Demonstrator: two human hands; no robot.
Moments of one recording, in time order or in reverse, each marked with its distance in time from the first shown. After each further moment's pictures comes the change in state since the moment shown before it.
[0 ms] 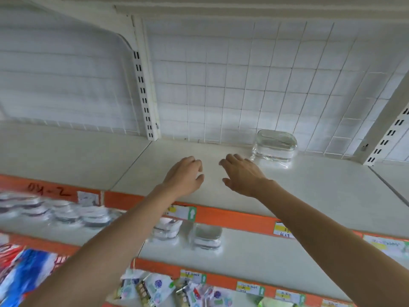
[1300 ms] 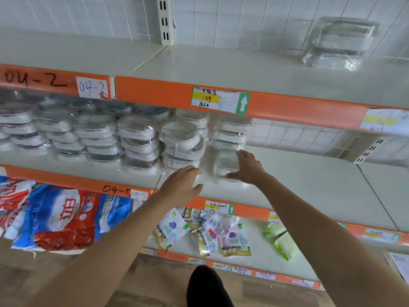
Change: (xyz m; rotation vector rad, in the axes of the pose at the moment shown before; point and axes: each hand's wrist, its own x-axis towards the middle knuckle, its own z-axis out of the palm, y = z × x) left_hand -0.185 -0.120 0.176 -0.078 -0.262 -0.068; right_hand -0.038 -0.099 0.266 0.320 -0.311 0.365
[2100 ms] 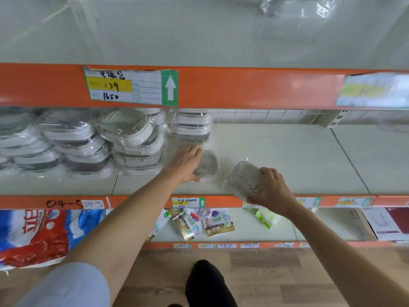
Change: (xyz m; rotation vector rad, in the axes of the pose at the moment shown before) left_hand 0.150 0.029 0.096 0.478 -0.208 0.278; right_hand -0.077 0.141 0.059 0.294 0.137 0.206
